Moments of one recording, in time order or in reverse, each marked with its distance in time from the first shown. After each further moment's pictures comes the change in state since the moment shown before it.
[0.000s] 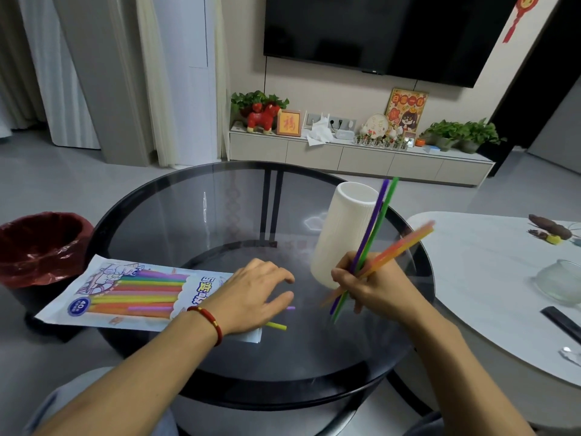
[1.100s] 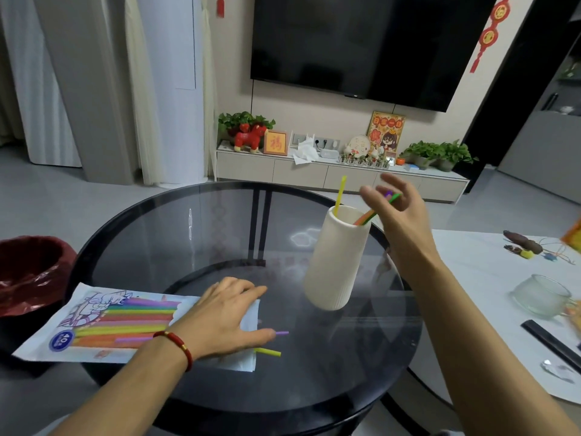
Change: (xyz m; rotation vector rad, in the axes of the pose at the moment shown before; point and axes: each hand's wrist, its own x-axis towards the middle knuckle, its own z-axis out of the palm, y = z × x) left_hand -0.009 -0.023 -0.020 0.115 -0.087 -0.085; right_hand 0.062 -0.040 -0.062 0.508 0.557 0.055
